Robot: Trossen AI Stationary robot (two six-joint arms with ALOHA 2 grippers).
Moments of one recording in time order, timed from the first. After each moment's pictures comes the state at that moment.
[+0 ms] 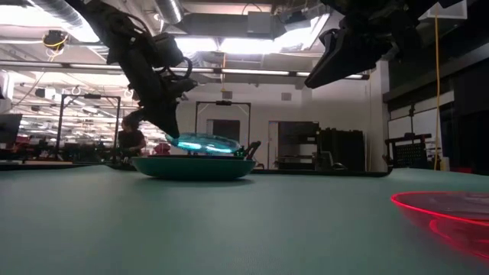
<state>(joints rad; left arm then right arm) 0.66 1.39 0.82 -0.39 0.10 -0.57 0.27 1.37 0.87 -0.24 0.35 -0.14</state>
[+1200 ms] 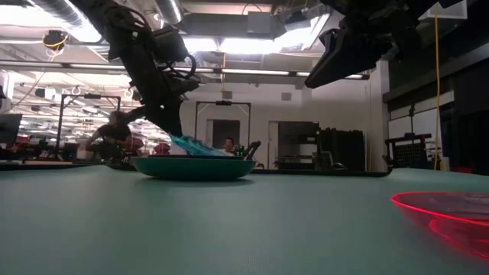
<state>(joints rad) 0.55 1.39 0.82 -0.39 -0.04 -0.63 0.27 1.37 0.87 -0.24 0.35 -0.14</state>
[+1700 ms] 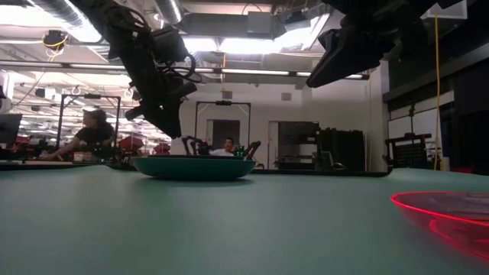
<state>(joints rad) 0.55 1.39 0.82 -0.39 -0.11 -0.51 0.27 1.37 0.87 -0.24 0.29 -0.14</state>
